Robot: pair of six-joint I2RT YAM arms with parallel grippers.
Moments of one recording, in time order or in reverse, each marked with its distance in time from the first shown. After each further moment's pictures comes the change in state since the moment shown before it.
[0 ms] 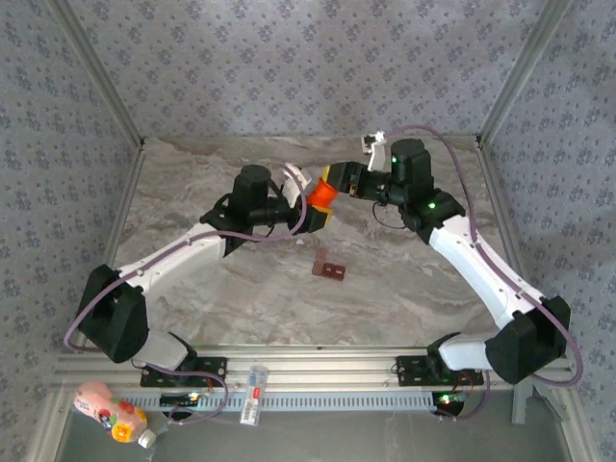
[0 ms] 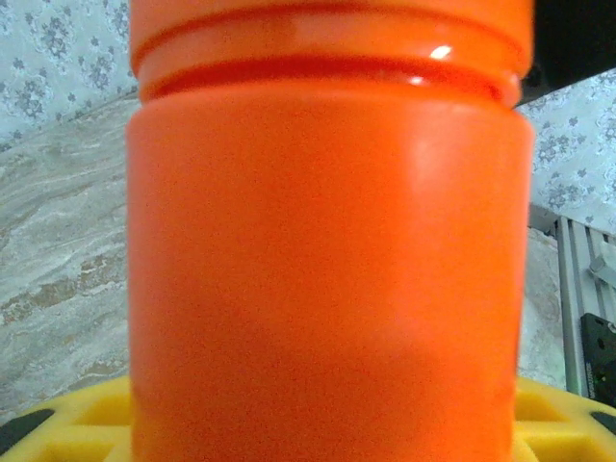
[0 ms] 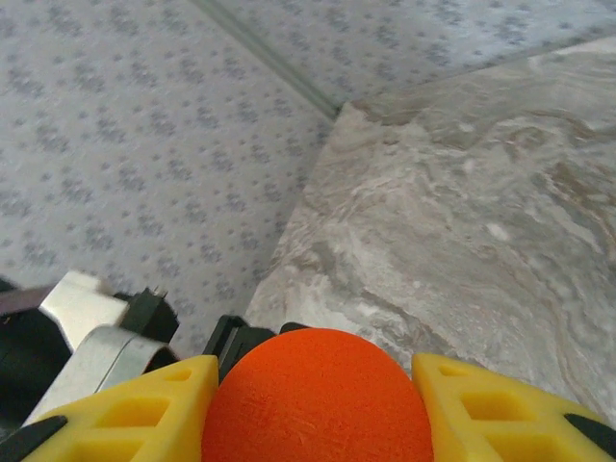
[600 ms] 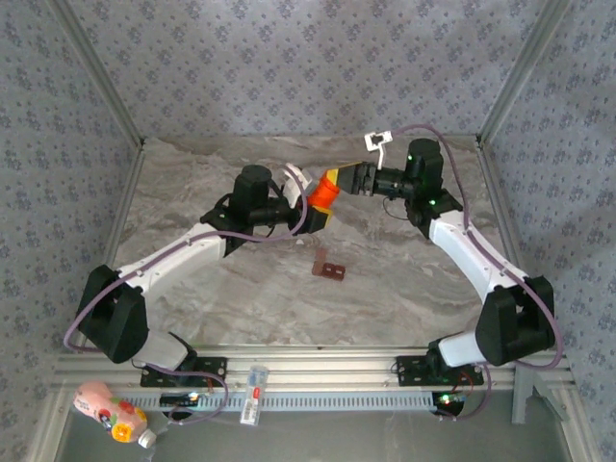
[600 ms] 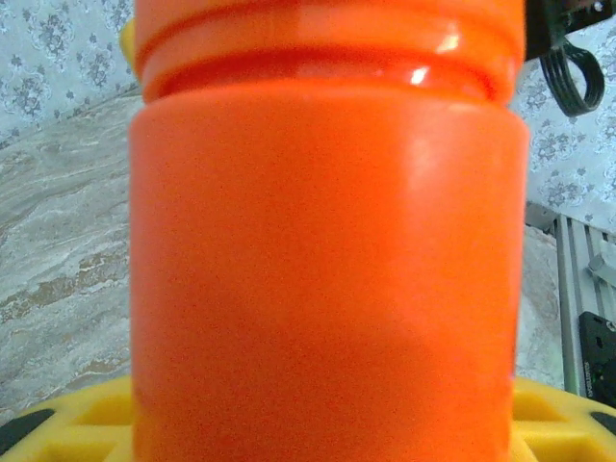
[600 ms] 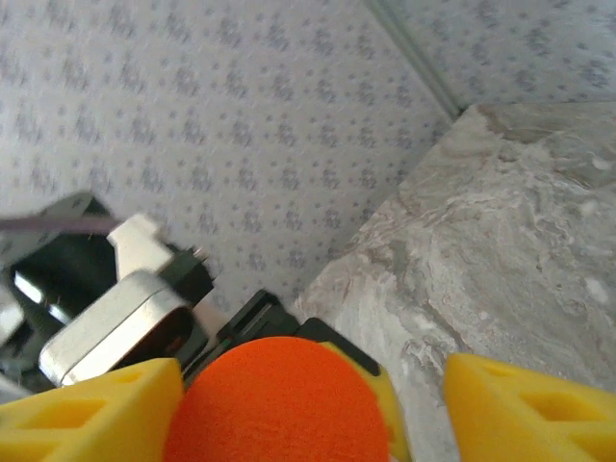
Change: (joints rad) left arm -0.002 -0.001 0.002 -0.013 -0.002 0.001; right arm -0.142 0.061 -0.133 0.365 -0.357 -0.016
